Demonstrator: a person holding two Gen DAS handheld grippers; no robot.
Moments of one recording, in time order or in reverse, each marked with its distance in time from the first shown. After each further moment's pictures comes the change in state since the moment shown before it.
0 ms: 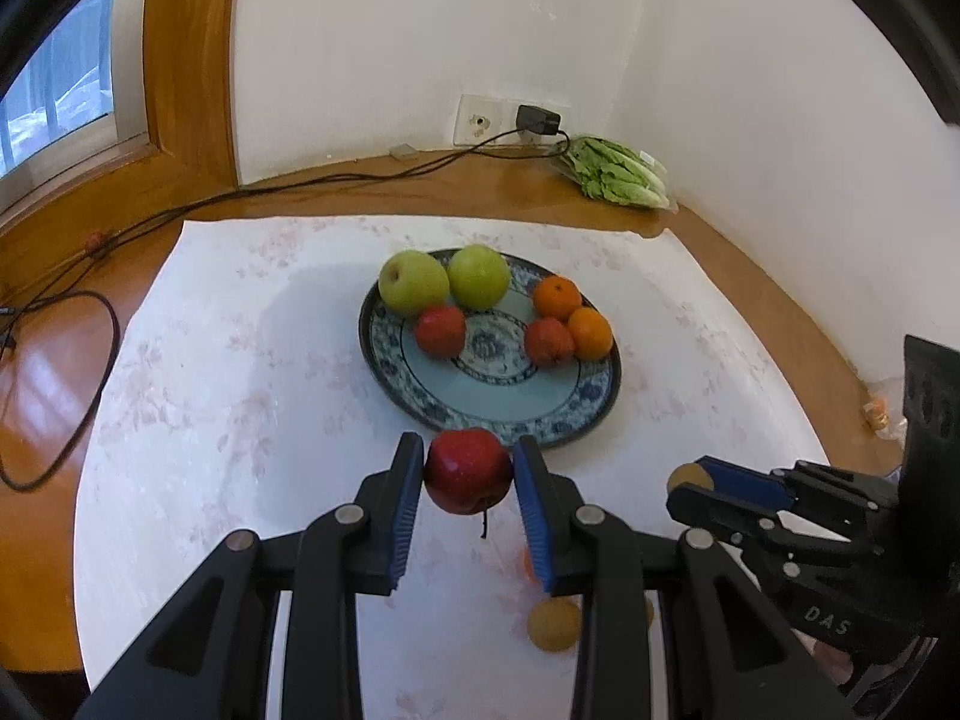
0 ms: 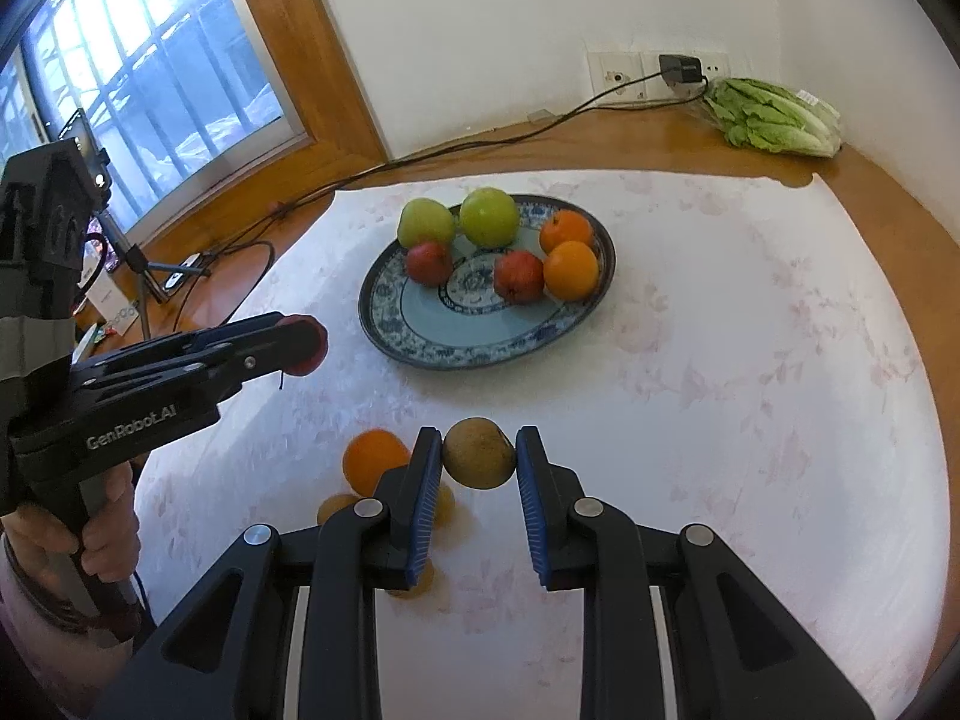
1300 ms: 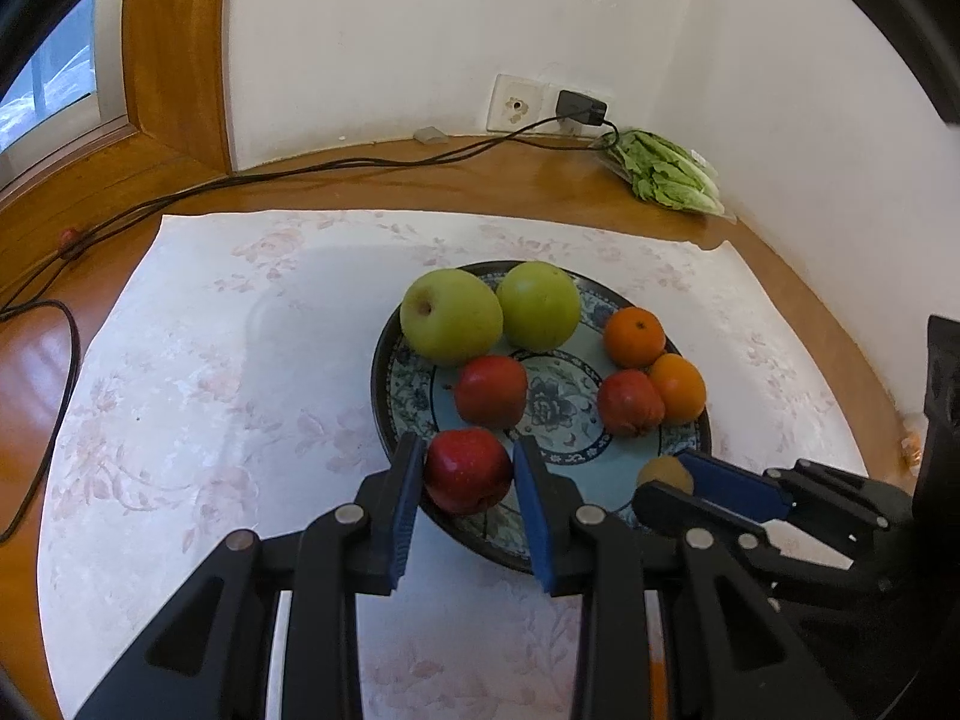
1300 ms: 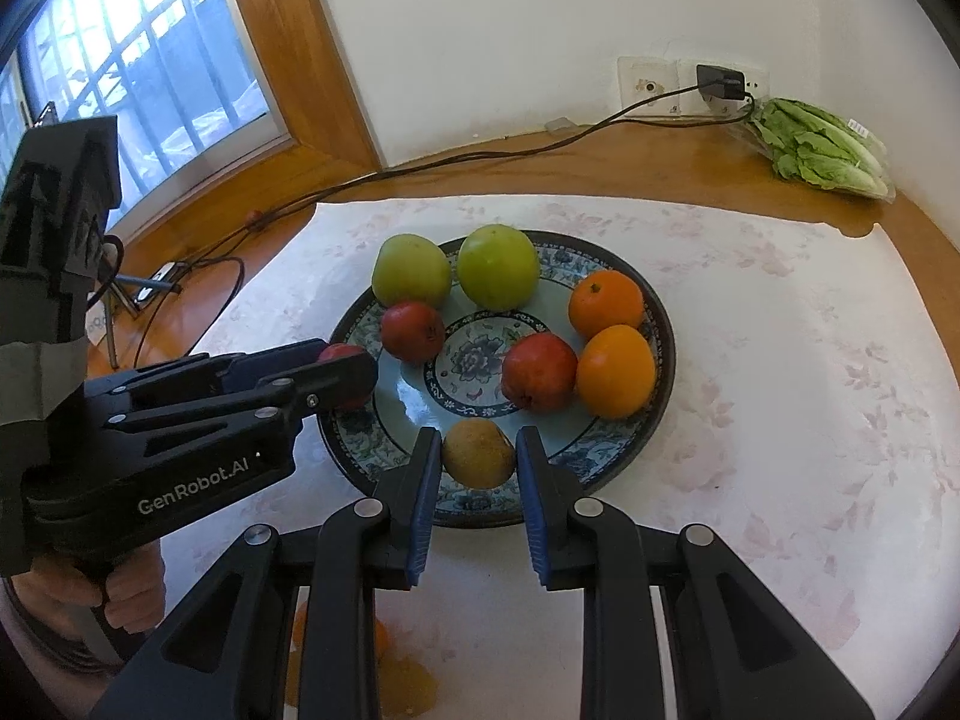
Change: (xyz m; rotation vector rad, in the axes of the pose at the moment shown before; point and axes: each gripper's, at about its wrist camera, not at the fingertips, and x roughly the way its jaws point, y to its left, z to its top) left arm 0.070 0.022 0.030 -0.034 0.024 0.032; right arm 0.069 0.001 0.045 -0.041 -0.009 -0.006
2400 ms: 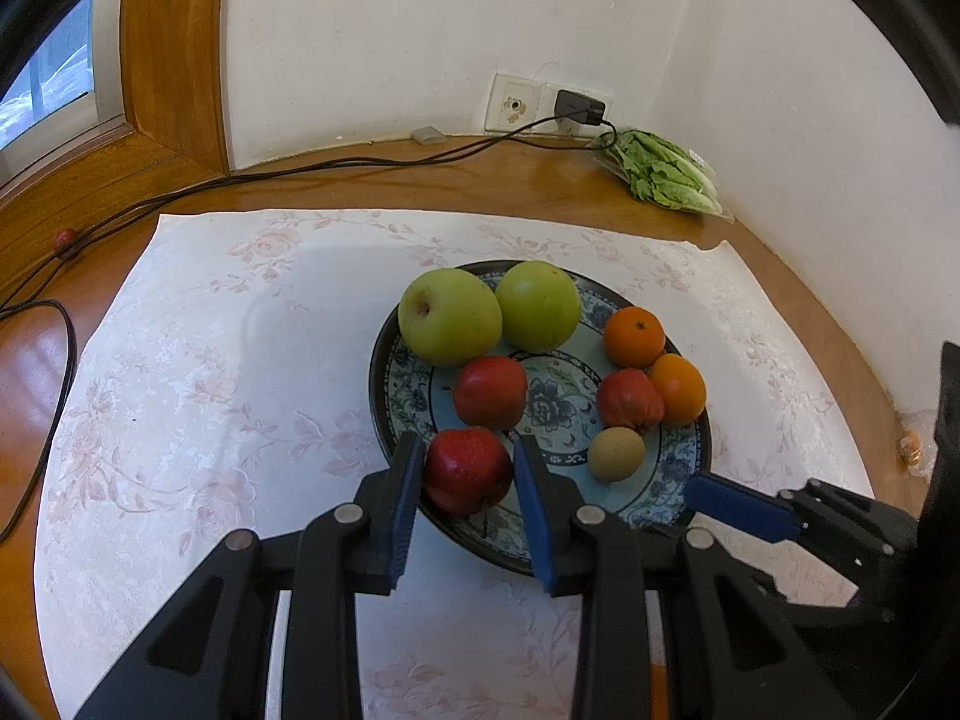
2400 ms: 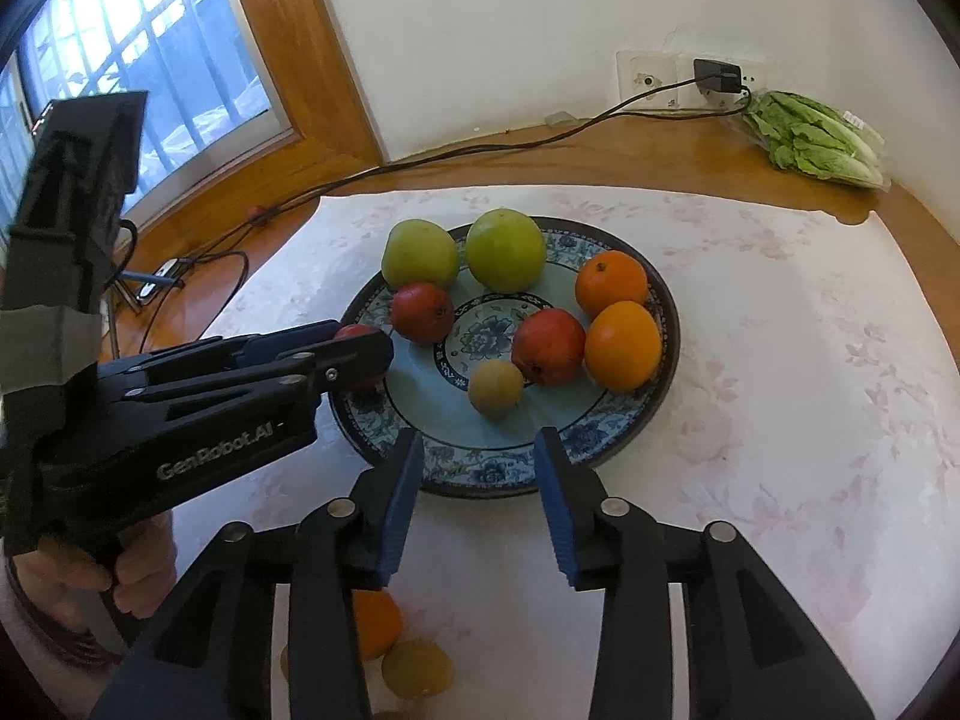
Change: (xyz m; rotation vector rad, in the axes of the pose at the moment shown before) left arm 0.001 0.001 0.000 -0.001 -0.002 -0.006; right arm -0.009 0.005 -0.010 0.013 -0.001 0.001
